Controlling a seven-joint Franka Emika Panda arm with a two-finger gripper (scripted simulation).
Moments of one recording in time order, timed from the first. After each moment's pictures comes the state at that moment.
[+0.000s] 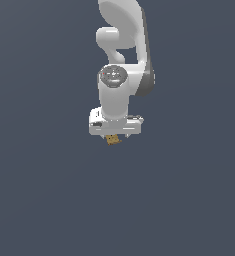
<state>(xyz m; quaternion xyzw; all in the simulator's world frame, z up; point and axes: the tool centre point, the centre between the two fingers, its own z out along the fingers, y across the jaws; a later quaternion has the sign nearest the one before) -0.014 -0.007 0.151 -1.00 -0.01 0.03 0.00</state>
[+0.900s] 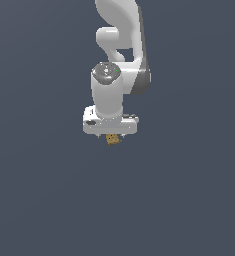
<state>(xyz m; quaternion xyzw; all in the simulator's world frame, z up) -0.011 -0.026 0.160 -1.00 0.00 0.02 0.00</state>
